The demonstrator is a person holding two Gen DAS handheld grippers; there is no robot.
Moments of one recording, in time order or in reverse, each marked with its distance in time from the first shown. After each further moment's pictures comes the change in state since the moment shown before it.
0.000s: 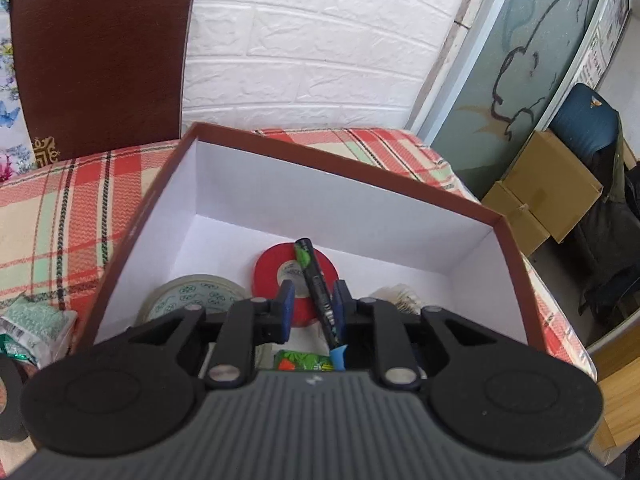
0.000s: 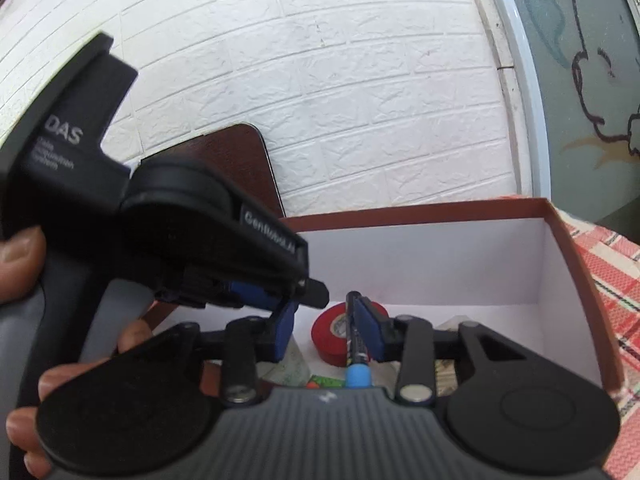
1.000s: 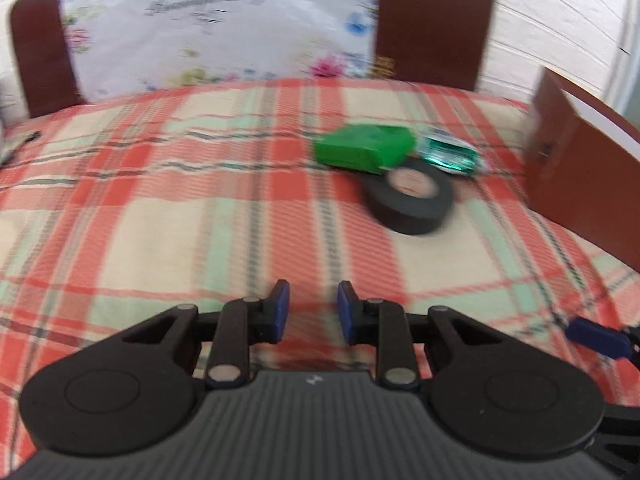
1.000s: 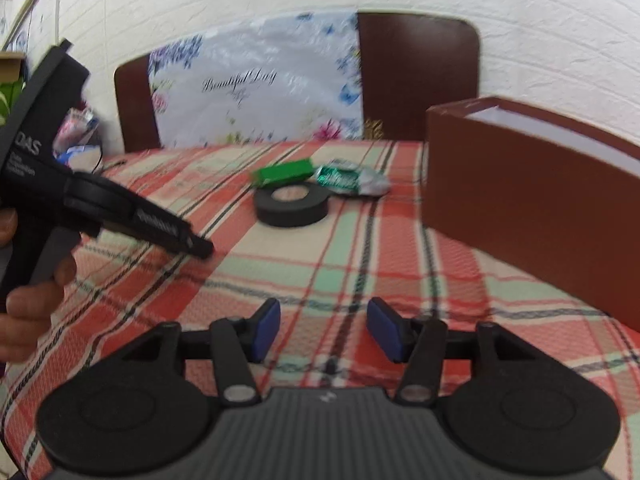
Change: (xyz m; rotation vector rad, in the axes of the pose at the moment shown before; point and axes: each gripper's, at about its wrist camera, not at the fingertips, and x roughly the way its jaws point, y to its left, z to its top) left arm -0.128 0.201 -0.160 -0.165 -0.073 0.500; right arm -0.043 0.144 -0.114 -0.372 0.295 0.232
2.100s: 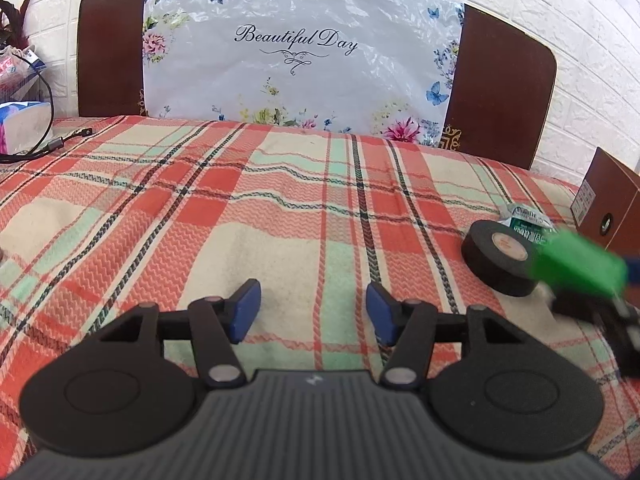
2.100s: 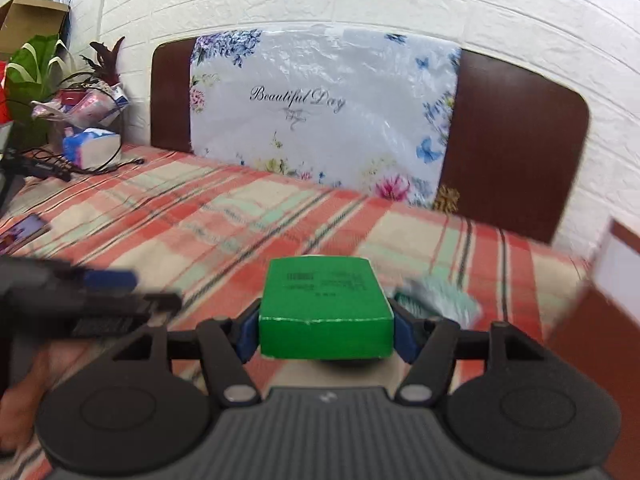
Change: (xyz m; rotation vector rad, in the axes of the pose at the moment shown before) left arm 0.012 0.056 -0.015 -0.119 -0.203 0.019; right arm 0.054 0.043 0.068 -0.202 -0.043 0.050
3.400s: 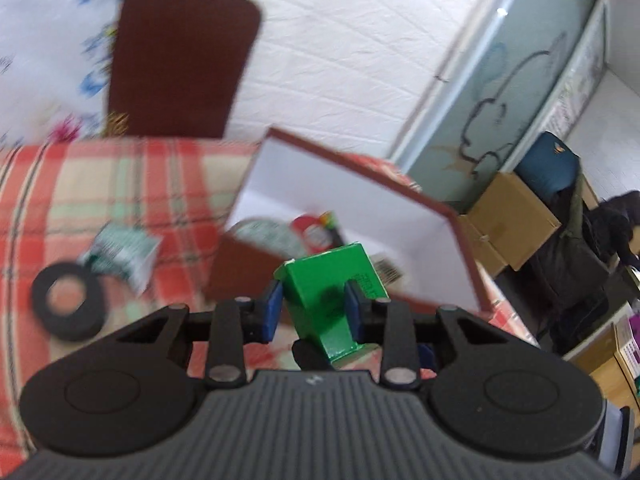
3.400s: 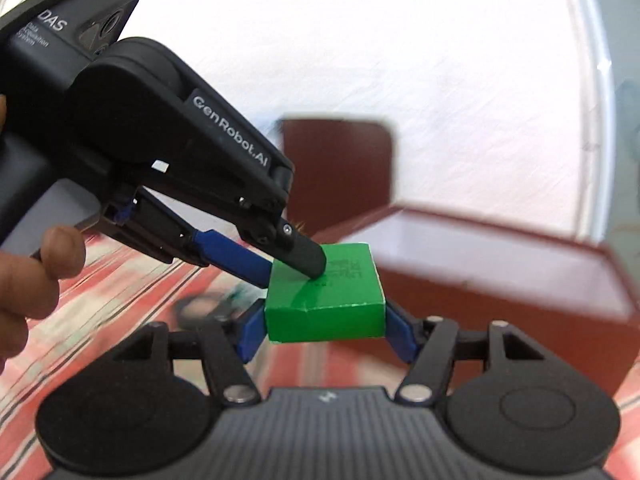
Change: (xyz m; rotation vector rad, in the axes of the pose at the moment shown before) left arm -0.049 -0.236 0.086 0.103 0.234 -0.633; right arm -0.116 -0.082 -0.053 0.222 -0.266 -0.299
